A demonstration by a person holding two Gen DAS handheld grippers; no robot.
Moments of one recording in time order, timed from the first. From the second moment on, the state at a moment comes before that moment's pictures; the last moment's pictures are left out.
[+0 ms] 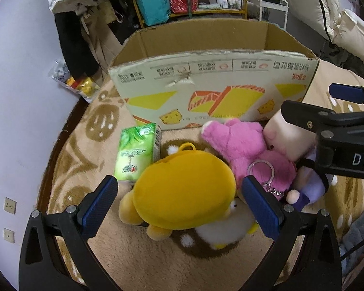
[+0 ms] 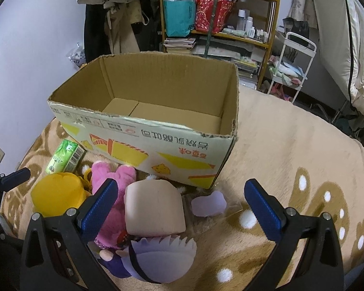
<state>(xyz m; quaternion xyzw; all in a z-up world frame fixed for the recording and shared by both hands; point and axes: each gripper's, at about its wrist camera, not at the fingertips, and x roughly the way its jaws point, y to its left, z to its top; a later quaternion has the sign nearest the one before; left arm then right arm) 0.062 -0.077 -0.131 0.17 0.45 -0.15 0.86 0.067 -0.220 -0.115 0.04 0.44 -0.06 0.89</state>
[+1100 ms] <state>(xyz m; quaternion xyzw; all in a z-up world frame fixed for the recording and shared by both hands) 0.074 -0.062 -0.139 0.10 0.50 -0.17 0.84 0.070 -0.213 -0.132 0.07 0.49 -0.01 0.87</state>
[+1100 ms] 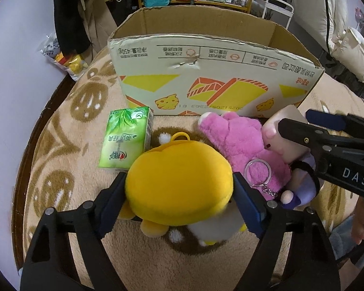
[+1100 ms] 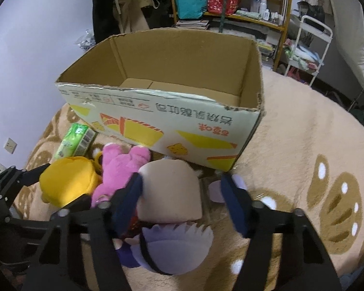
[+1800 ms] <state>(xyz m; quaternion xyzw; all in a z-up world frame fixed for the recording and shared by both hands) 0.052 -0.036 -0.090 0.07 0.43 -0.13 0.89 0.045 -0.213 -0.087 0.08 0.42 0.01 0.91</state>
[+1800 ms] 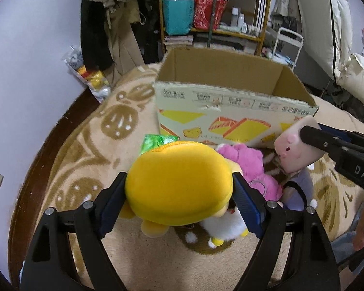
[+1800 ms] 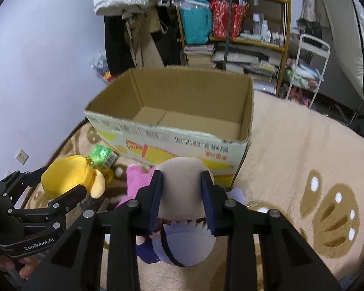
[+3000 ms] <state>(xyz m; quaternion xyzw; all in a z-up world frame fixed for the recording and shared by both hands) 0.004 -0.045 0.020 0.08 0.22 -0.14 0.96 -0.002 -0.210 0.016 0.06 0.22 -0.03 0.97</state>
